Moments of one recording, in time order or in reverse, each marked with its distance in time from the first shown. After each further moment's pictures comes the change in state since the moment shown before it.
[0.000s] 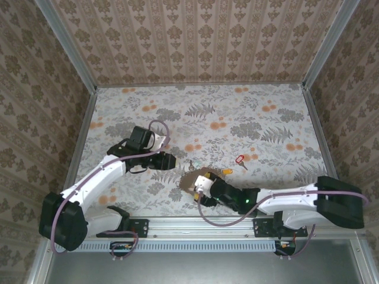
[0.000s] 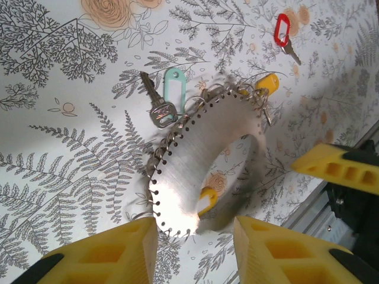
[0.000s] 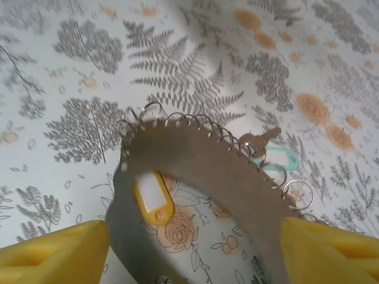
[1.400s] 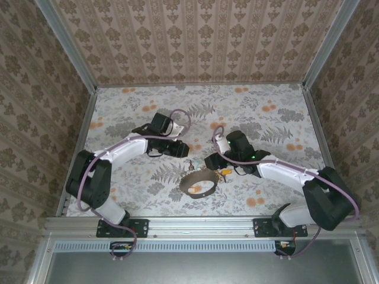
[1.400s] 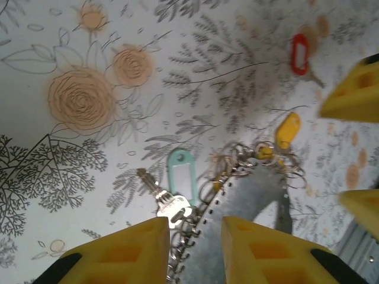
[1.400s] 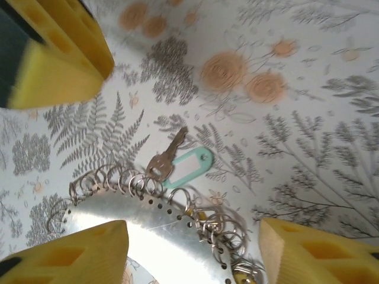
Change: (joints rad) left arm -0.044 0.382 0.217 0.148 0.008 0.123; right arm -0.623 0.201 0.314 -0.296 -0.637 0.269
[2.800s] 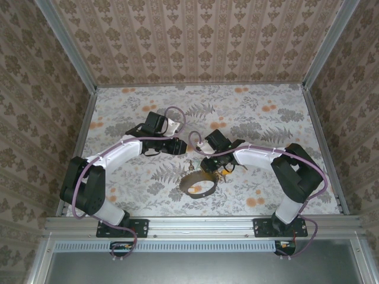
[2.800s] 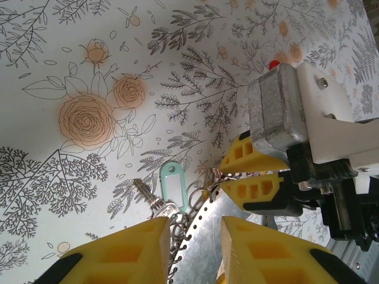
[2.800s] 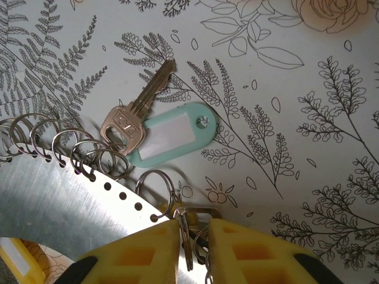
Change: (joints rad) left arm 0.031 -0.048 -0.022 0.042 0.027 -0.011; right arm 0.079 0.313 0.245 -0.261 0.077 -0.152
